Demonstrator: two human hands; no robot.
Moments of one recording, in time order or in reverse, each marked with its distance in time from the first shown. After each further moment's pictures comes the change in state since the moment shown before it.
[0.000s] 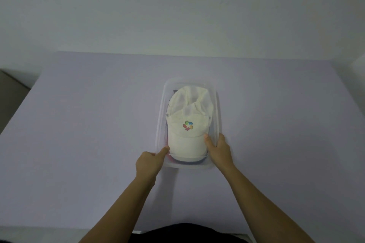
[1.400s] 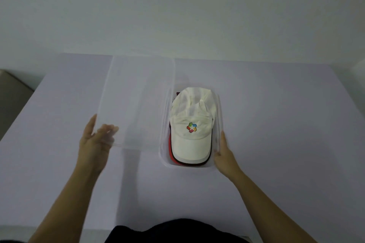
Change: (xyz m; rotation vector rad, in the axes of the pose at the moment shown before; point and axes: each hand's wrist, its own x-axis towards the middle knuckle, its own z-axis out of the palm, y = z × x) left_hand 0.047 0.008 -0.134 -0.987 -0.012 0.363; right_hand -0.013 -0.001 -0.011 -0.191 -0.185 -0.030
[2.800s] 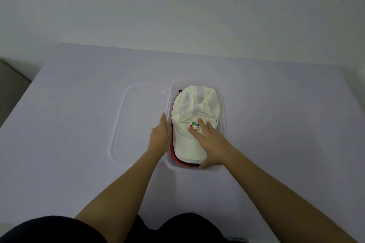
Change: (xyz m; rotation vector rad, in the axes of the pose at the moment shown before) left_hand 0.003 -0.104 0.100 1.177 -0.301 0.039; right_hand 0.035 -0.054 0.008 -1.143 -0.276 -0.428
